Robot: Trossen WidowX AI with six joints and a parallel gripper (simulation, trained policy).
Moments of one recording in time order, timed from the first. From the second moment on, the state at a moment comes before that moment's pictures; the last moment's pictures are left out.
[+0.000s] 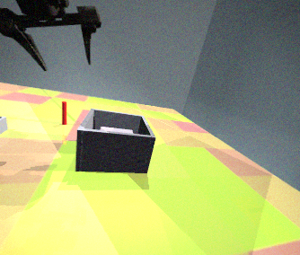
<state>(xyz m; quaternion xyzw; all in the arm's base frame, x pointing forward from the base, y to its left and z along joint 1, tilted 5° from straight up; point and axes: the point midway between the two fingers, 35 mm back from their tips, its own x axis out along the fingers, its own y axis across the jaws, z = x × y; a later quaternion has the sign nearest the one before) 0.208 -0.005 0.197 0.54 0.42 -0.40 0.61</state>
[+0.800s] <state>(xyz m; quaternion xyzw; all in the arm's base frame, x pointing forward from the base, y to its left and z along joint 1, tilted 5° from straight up) 0.188 0.087 0.104 0.41 0.54 -0.40 0.61</state>
